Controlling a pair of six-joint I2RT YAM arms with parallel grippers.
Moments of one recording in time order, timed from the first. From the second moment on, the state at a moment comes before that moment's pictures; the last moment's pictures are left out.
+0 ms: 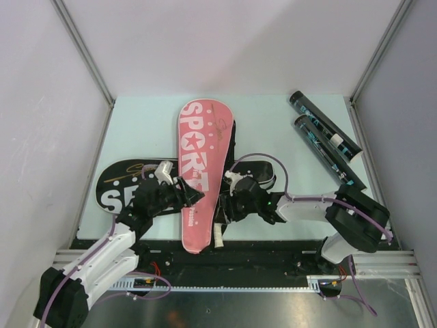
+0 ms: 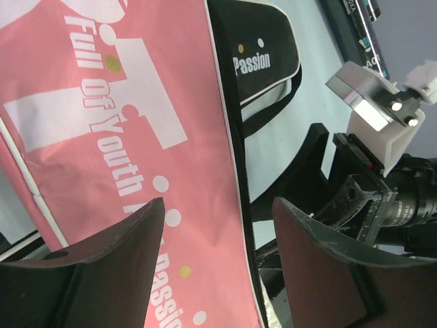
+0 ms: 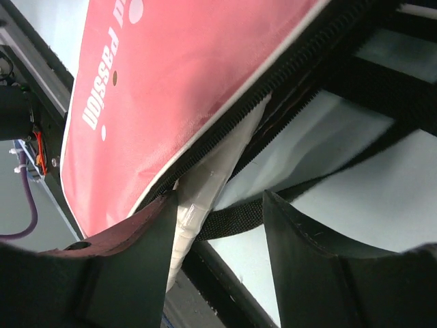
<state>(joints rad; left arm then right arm) -0.42 0.76 0.27 0.06 0.33 -0.68 0.99 1.53 0.66 0.18 -0.22 0.65</state>
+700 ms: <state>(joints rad) -0.42 0.70 0.27 0.05 0.41 -0.67 0.89 1.45 0.71 0.01 -0.09 0.73</state>
